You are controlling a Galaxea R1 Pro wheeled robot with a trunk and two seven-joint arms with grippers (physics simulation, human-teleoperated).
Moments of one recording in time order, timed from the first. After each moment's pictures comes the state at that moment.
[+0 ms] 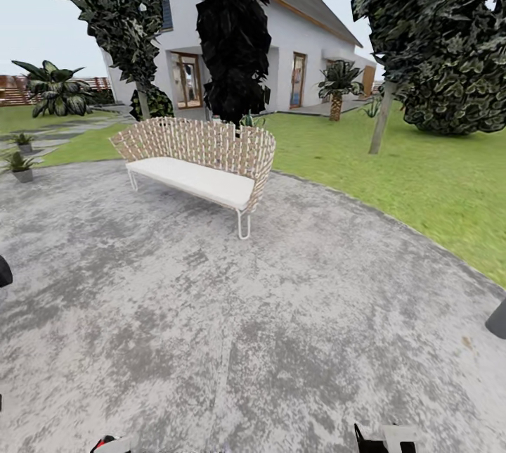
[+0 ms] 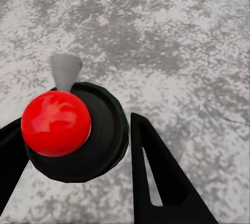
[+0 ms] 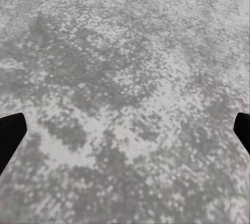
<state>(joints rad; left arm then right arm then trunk) -0.24 0.05 0.25 -0.25 -0.04 -0.61 0.13 -0.38 -0.12 0.00 -0.06 0.01 -0.64 0.00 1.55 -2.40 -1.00</state>
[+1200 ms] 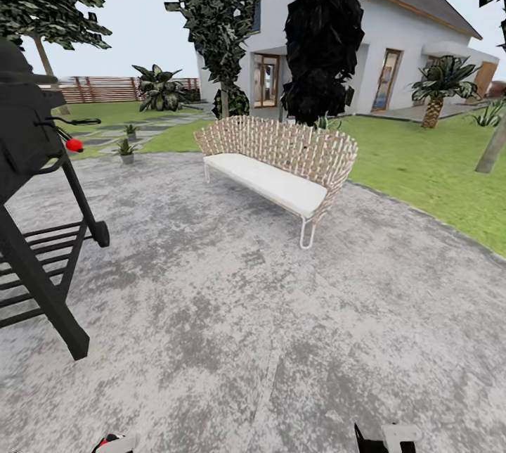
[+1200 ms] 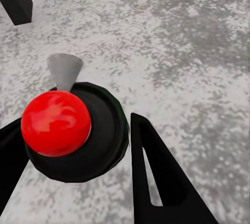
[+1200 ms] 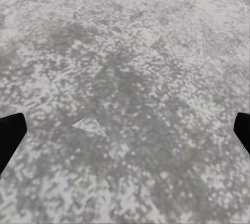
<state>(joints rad) -0.24 0.05 0.24 -0.25 -0.05 -0.61 0.12 -0.38 -0.12 0.00 -0.06 0.01 -0.64 0.00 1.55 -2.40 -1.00</state>
